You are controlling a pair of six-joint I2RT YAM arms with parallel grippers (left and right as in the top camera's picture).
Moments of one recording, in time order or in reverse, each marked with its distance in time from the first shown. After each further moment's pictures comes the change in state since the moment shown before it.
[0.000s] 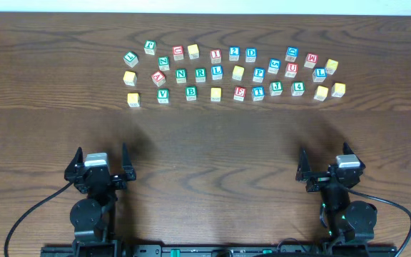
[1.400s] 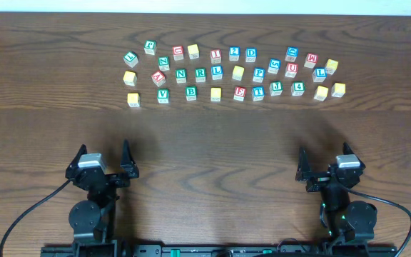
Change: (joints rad) left arm 0.000 0.016 -0.002 0.075 0.056 -0.163; right arm 0.000 0.000 0.000 0.000 0.000 0.000
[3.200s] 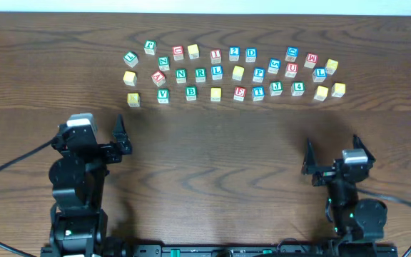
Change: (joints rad) left arm 0.000 0.540 0.446 -0.092 0.003 0.031; right arm 0.000 0.168 0.137 0.082 0.012 -0.065
